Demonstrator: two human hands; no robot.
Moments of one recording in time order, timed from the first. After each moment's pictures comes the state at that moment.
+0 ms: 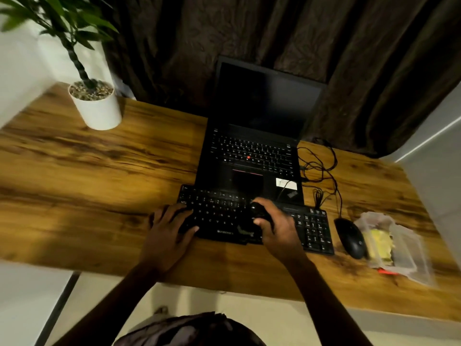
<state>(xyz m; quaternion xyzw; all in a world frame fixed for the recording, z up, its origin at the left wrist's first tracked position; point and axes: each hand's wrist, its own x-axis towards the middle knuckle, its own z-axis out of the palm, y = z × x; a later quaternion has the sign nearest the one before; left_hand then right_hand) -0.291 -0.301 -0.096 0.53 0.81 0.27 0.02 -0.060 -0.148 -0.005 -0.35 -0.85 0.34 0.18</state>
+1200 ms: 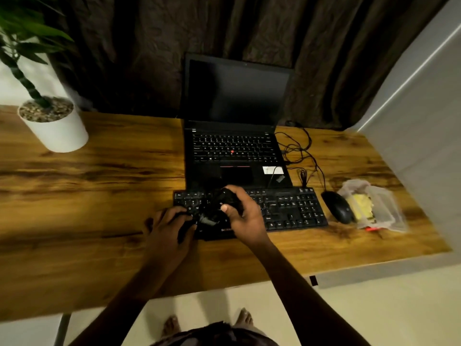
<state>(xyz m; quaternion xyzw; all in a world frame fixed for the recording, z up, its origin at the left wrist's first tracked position) -0.321 -0.291 -0.086 0.56 0.77 0.29 0.04 -0.146 -0.188 -0.018 -0.42 -0.73 0.43 0.32</state>
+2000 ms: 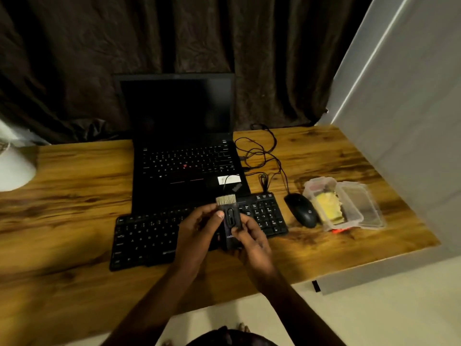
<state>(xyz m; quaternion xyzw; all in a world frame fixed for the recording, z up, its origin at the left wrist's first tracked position) -0.137 -0.195 0.002 0.33 0.59 0.60 0.42 -0.004 -0.168 -0.022 -0.42 -0.42 0.70 0.39</state>
